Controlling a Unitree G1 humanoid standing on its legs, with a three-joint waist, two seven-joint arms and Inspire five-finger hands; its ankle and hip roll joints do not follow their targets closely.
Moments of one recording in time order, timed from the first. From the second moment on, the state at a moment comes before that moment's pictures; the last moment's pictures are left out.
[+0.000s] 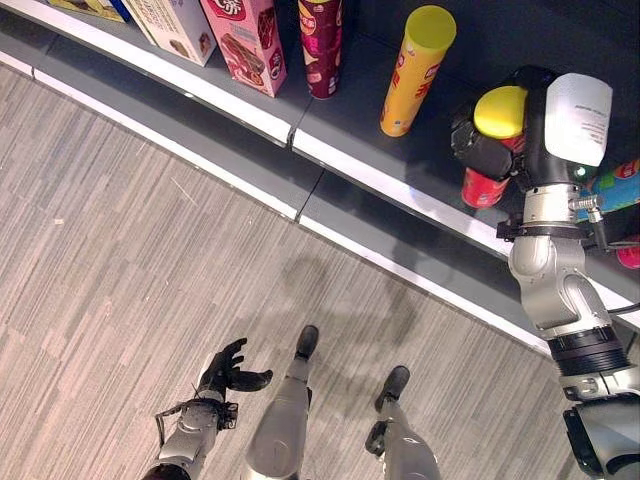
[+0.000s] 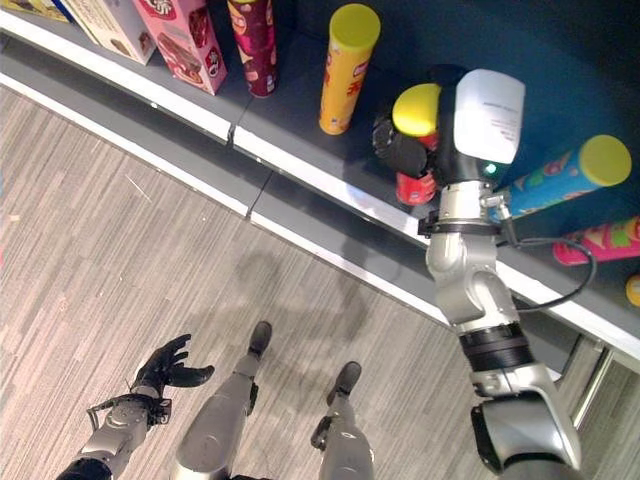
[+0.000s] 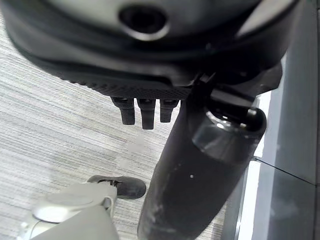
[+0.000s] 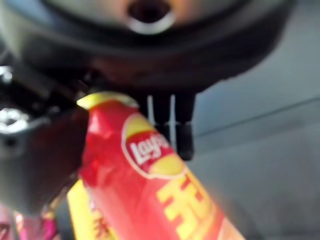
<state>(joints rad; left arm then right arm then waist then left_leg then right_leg) -0.07 0.36 -0.25 0.69 -0.29 -0.04 0.15 -0.65 -0.69 0.16 0.19 -0.63 0.12 -0.55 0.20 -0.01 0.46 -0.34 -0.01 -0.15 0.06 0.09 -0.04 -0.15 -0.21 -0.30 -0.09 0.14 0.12</state>
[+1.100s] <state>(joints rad) -0.13 0.36 -0.31 0.69 -0.31 -0.05 0.12 -0.86 -0.71 0.20 0.36 -0.63 0.20 -0.63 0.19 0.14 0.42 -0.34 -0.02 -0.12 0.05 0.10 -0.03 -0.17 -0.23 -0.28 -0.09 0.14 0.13</state>
